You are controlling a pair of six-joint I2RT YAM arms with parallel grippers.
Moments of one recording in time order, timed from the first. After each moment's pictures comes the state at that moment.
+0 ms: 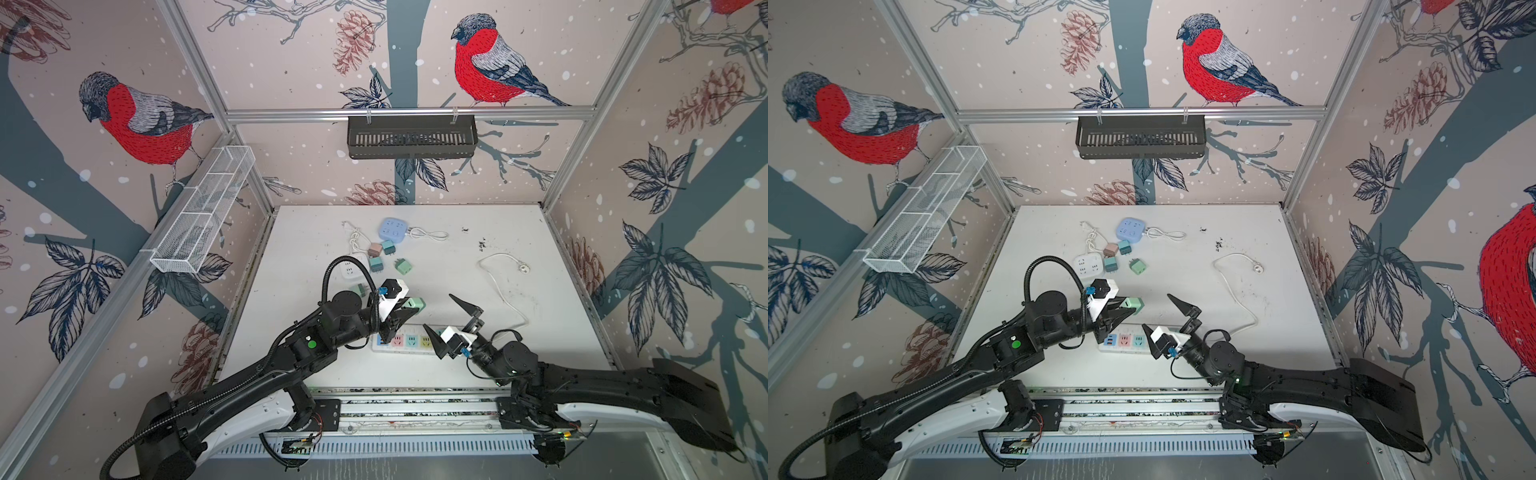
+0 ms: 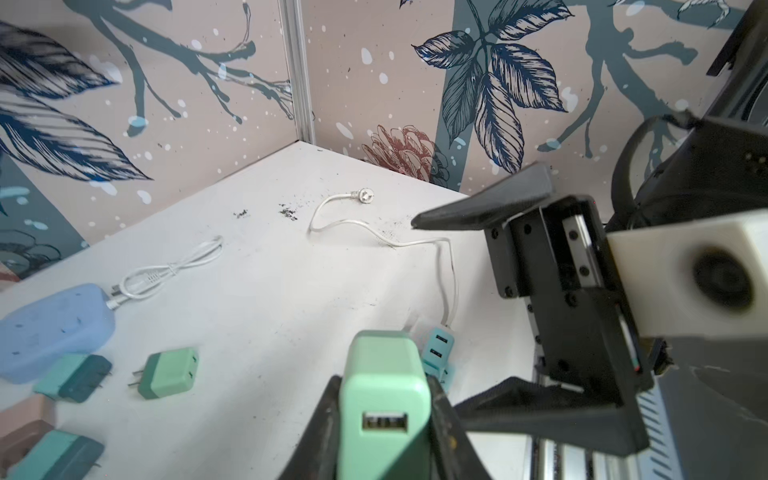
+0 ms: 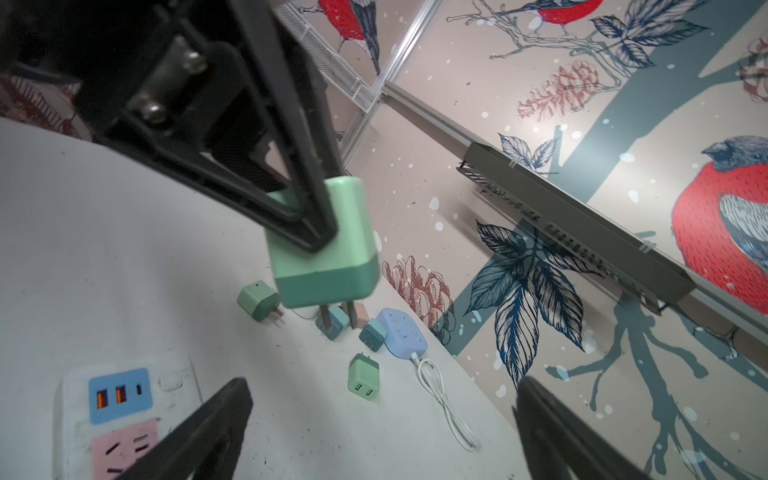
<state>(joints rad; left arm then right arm) -0.90 0.86 0.59 0.06 0.21 0.04 1.22 0.89 0.14 0.91 0.42 -0.64</state>
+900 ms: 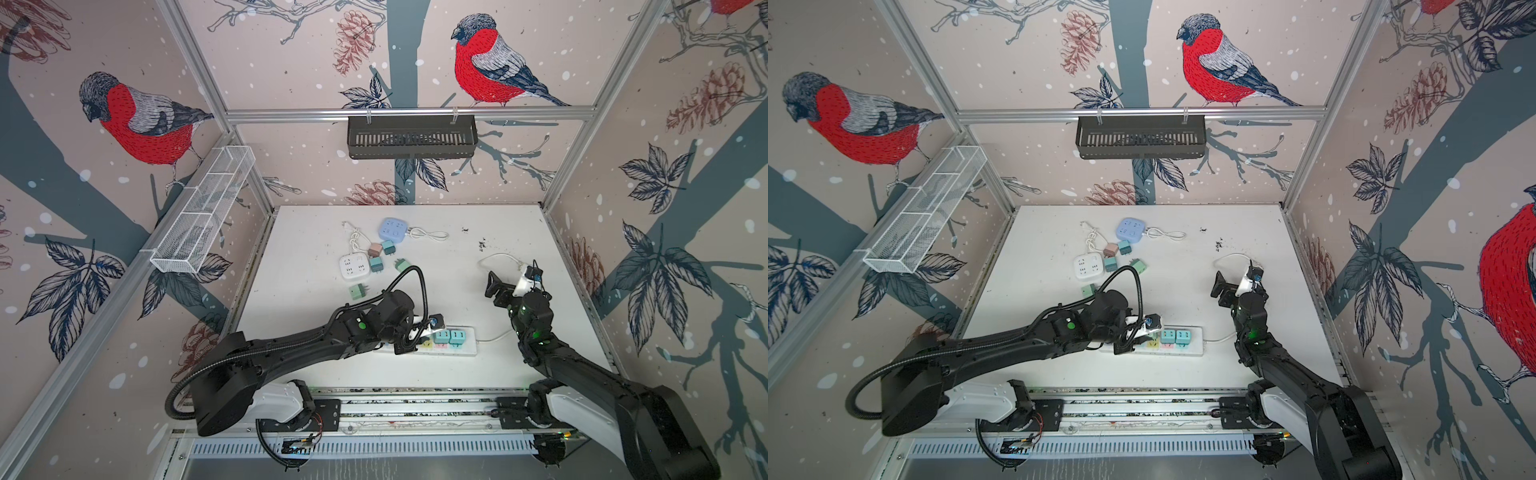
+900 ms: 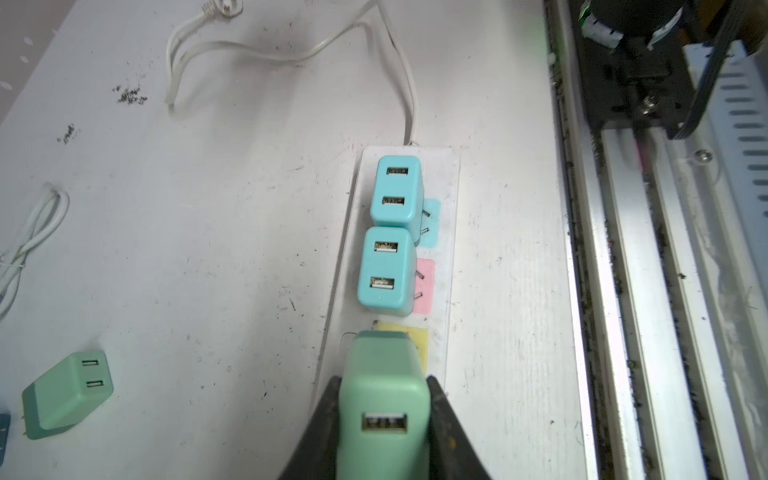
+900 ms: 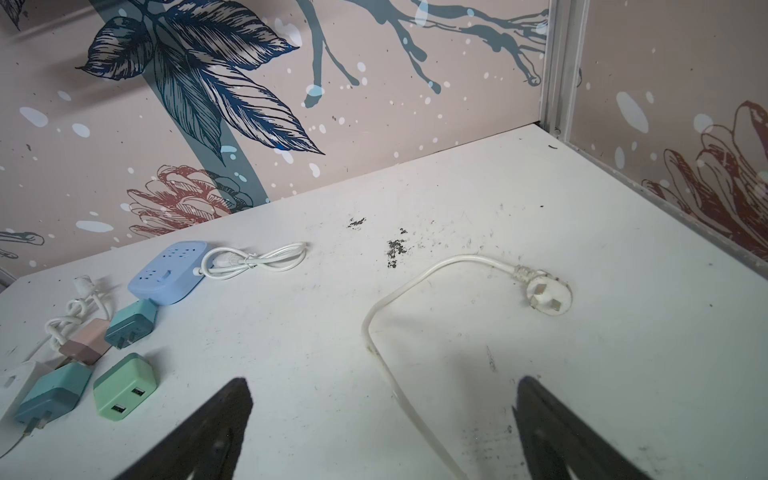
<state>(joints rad) -1.01 1.34 0.77 -0.21 0.22 0.47 0.28 1.02 0.18 0.63 0.24 0.32</state>
